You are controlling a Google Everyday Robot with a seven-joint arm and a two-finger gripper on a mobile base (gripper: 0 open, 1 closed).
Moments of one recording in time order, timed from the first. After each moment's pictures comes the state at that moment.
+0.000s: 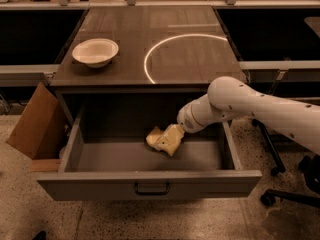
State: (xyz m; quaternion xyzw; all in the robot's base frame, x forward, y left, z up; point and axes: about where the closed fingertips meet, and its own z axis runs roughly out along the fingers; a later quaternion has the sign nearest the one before) arm 0.598 -0.040 0.663 -0.45 0.83 0.21 0.27
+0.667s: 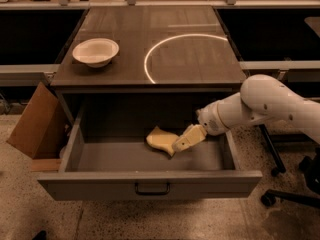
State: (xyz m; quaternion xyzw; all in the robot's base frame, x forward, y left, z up) arm 0.566 -0.088 0.697 -0.43 0.82 0.26 0.28
